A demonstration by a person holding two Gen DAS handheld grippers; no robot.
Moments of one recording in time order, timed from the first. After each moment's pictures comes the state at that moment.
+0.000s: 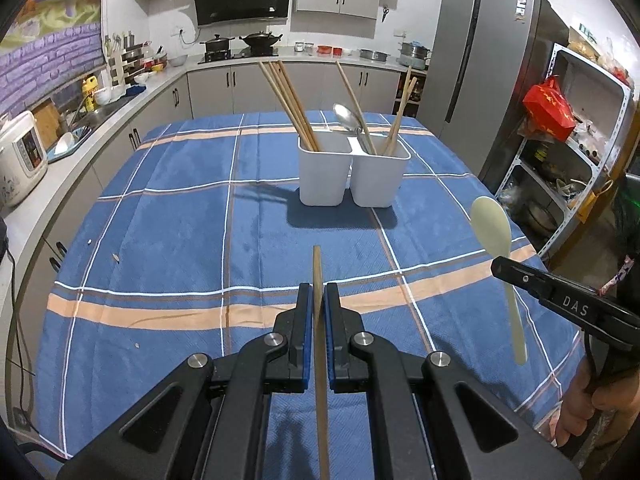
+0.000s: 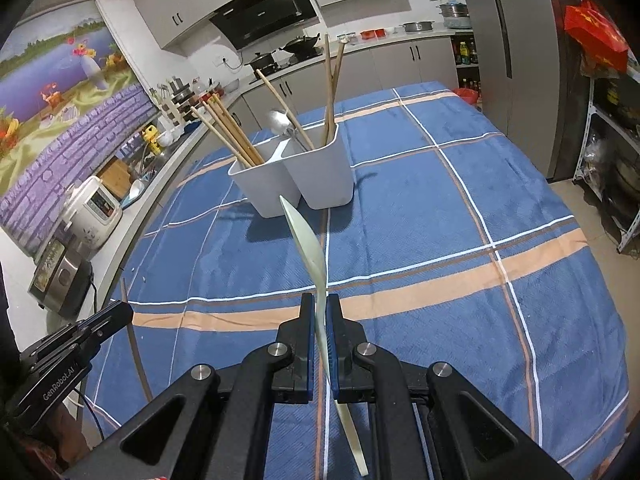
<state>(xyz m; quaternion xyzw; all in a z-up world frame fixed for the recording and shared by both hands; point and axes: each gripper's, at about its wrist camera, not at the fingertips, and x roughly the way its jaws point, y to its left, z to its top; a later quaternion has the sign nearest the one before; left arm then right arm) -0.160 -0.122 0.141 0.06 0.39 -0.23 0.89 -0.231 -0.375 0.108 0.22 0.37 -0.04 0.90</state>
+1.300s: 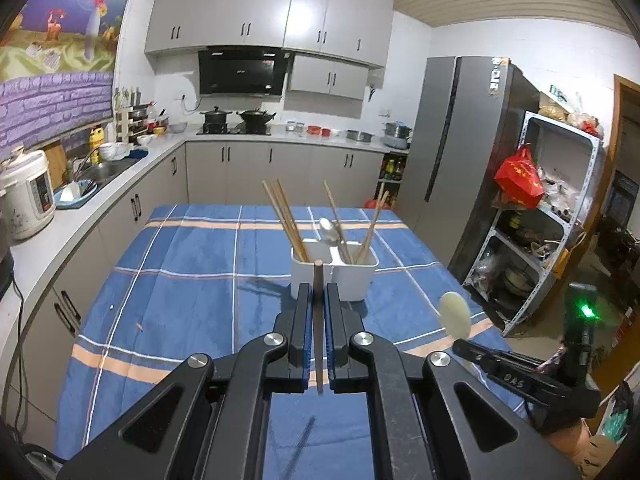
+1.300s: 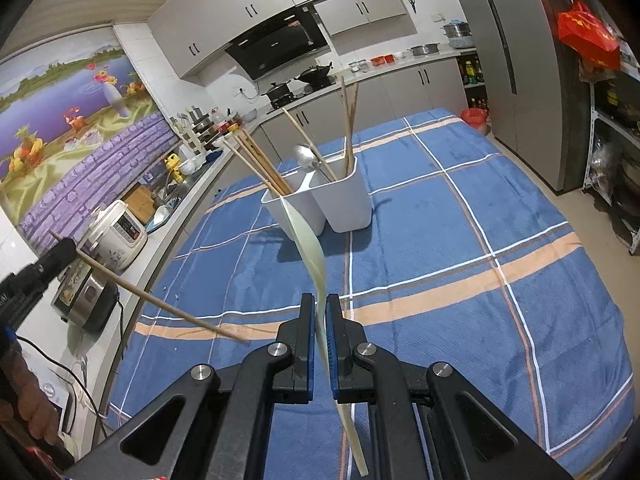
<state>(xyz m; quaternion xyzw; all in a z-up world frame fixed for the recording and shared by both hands) -0.204 -0.087 0.243 0.00 0.25 -0.27 0.93 -0.269 -0.371 0.136 0.23 0.32 -0.01 0.92</state>
